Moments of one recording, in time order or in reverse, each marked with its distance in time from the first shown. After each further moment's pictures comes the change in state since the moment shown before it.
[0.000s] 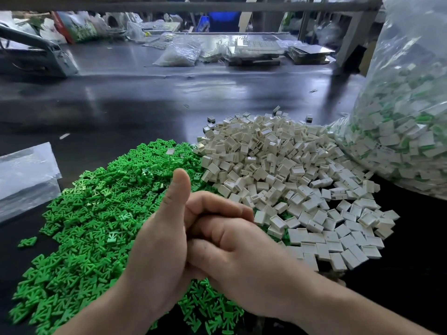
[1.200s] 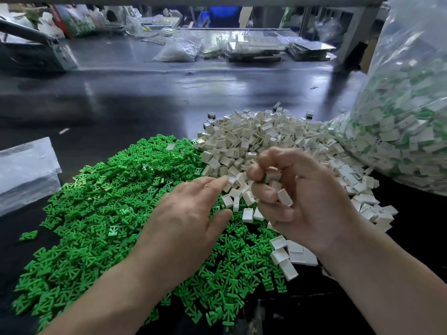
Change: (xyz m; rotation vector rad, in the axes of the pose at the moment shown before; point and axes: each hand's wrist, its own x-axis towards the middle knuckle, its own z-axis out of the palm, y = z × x) left_hand 0.013 -0.011 -0.017 1.634 0.148 0.346; right_hand 0.010 0.003 -0.066 1.021 0.210 0.021
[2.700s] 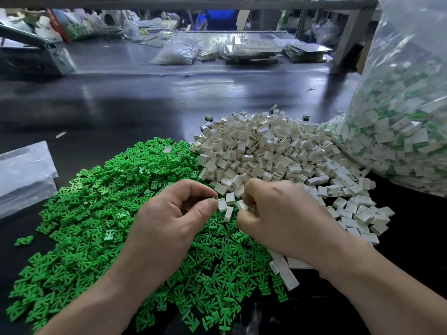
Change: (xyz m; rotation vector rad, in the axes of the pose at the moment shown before) left_hand -0.003 0.001 -0.012 -0.751 0.139 -0.195; right_hand -0.007 0.011 -0.001 -1.902 0.094 -0.273
